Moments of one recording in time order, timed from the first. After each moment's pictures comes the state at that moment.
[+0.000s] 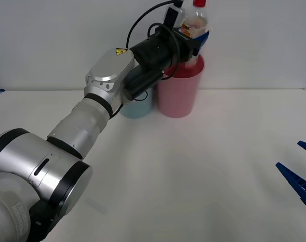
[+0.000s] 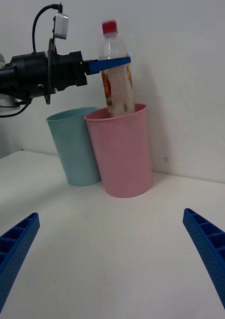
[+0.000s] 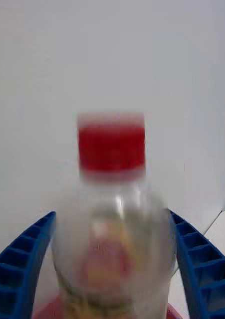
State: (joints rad) right arm 0.35 -0.40 -0.52 -1.66 0.96 -1.22 0.00; left arm -1.07 0.06 -0.18 -0.75 -1.19 -0.35 -0.15
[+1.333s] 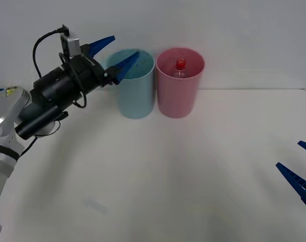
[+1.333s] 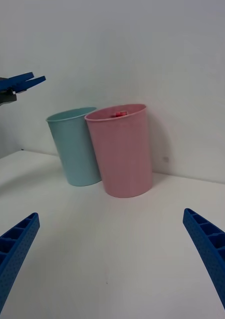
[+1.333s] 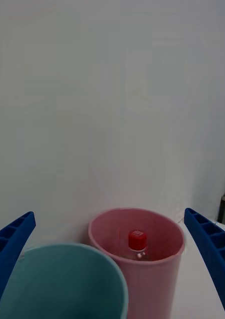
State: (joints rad) right arm 0.35 -0.40 -0.52 -1.66 0.96 -1.22 0.00; left arm -0.52 0.49 -0.09 -1.30 -0.85 -0.73 -0.07
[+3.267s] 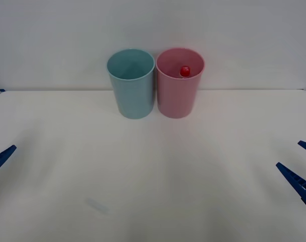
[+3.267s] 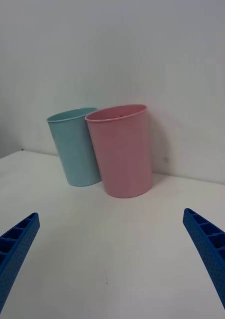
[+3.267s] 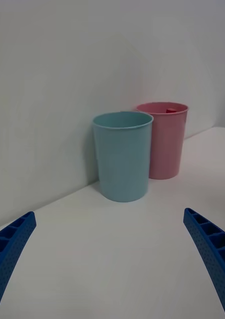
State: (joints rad) right arm 0.35 -0.40 -0.52 -1.66 0.96 -1.22 0.00; left arm 0.32 0.68 0.50 -1.55 -0.79 -1.17 -0.12
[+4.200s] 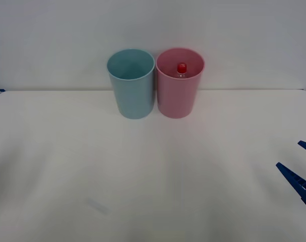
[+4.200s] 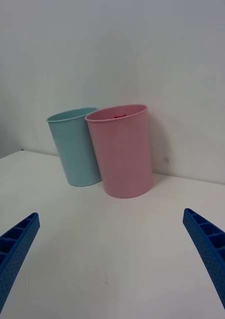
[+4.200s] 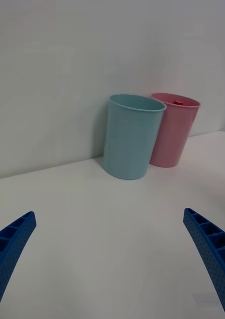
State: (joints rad) right arm 0.35 -0.40 -0.52 -1.66 0.96 -1.22 0.00; left arm 0.41 0.68 0.58 -1.51 -0.79 -1.21 0.02
